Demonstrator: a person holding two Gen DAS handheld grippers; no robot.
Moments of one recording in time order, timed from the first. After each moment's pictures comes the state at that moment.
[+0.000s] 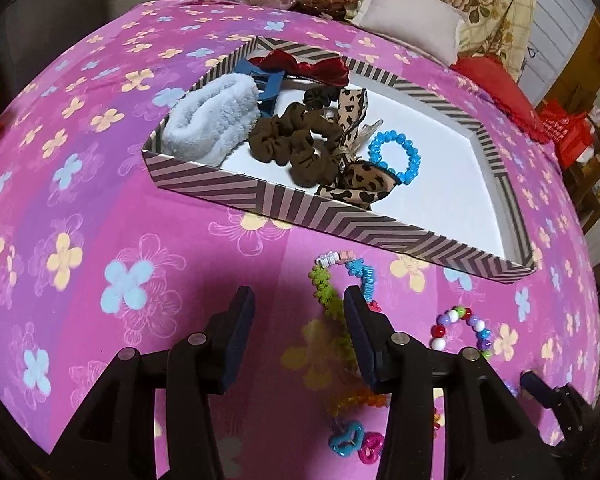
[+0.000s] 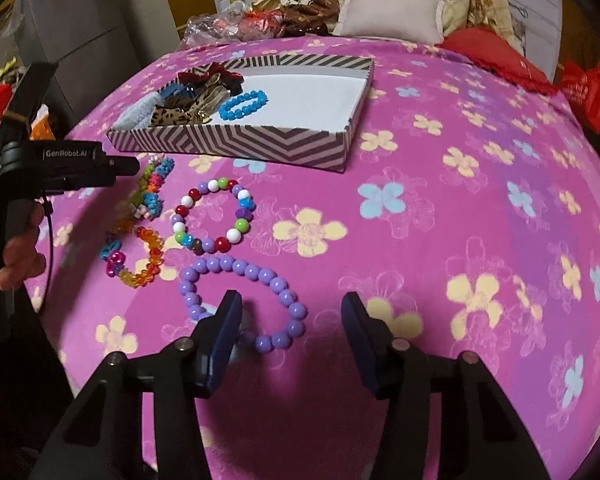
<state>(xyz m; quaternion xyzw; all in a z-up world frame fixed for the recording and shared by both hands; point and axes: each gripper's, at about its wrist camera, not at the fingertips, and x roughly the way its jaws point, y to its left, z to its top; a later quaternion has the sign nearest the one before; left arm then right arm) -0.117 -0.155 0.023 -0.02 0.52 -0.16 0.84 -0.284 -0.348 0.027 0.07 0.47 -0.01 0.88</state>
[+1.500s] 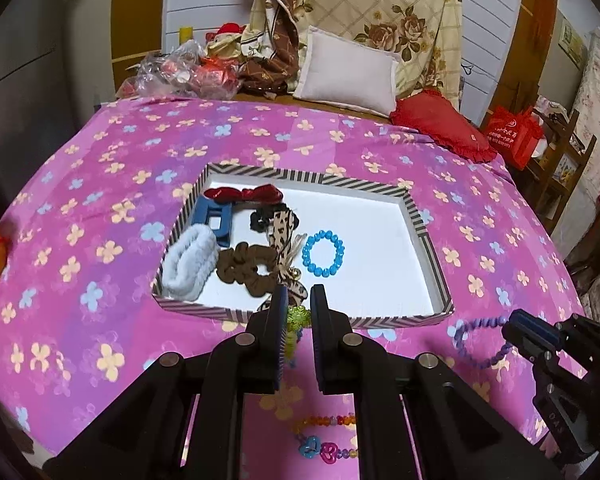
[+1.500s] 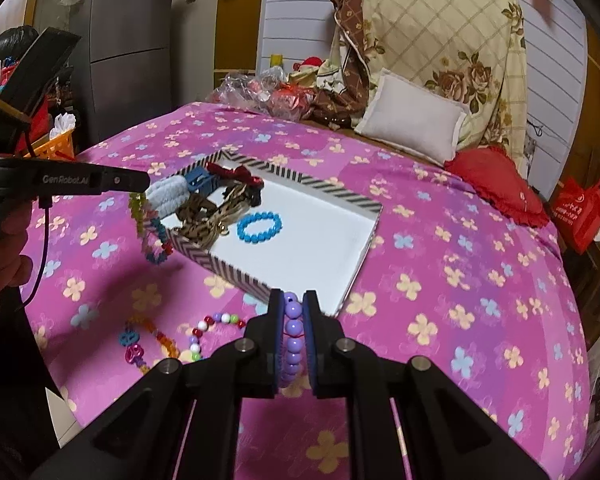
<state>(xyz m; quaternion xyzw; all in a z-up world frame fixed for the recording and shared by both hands) -0.128 -0.169 0.134 0.03 0.41 -0.24 0.88 -0.249 -0.333 0.133 -0.05 0.36 0.00 0.93</state>
